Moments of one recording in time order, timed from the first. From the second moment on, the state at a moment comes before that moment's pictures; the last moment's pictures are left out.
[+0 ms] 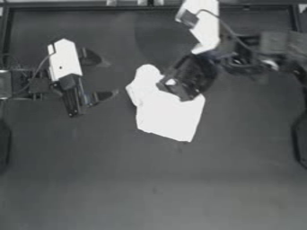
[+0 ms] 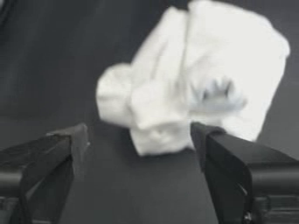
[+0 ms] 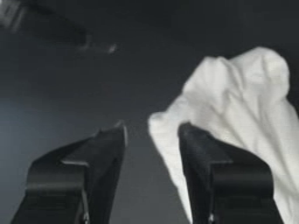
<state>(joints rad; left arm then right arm) 0.33 -0.37 0.81 0.72 0.10 -0.59 -0.23 -0.21 0.40 0.01 0.55 0.49</state>
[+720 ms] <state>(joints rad) 0.33 0.04 0.51 0.72 0.00 -0.59 -0.17 -0.42 0.86 -0.17 0.08 0.50</state>
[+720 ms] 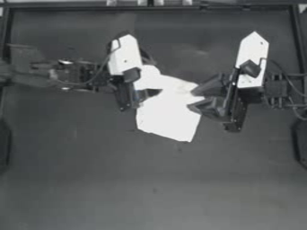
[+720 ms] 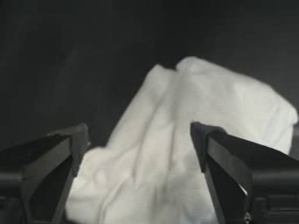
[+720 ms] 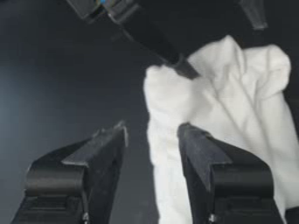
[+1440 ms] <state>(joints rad) 0.38 0.19 0.50 0.72 -0.03 -0.59 -0.20 -0.15 0.94 -0.25 -0.08 0.50</state>
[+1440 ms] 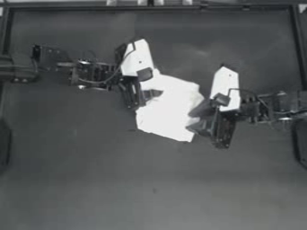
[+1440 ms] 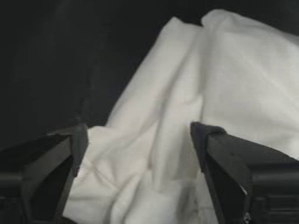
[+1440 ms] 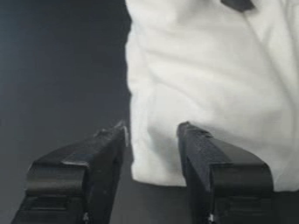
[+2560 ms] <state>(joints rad) 0.35 0.23 0.59 0.70 -0.04 -0.60 -0.18 0.08 0.84 -0.26 -0.08 0.50</state>
